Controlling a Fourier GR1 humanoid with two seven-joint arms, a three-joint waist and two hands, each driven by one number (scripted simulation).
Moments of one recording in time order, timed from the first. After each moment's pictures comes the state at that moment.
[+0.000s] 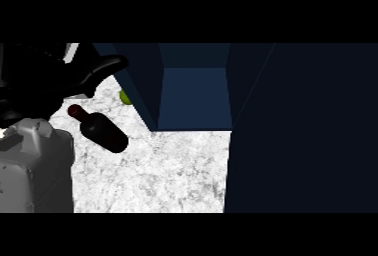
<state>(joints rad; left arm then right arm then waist) -0.63 0.05 0.10 -1.85 0.01 0.47 0.57 0.27 -0.14 0.26 -2.47 -0.15 0.16 0.26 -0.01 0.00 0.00</state>
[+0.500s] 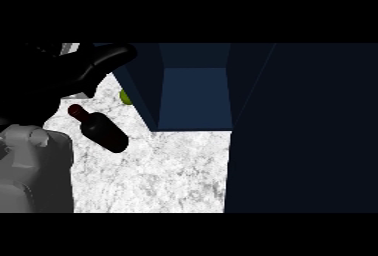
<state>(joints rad) -0.70 0.05 0.04 -1.93 -0.13 0.59 0.77 0.25 -0.14 0.29 -2.50 -0.13 0.12 0.34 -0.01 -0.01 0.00</state>
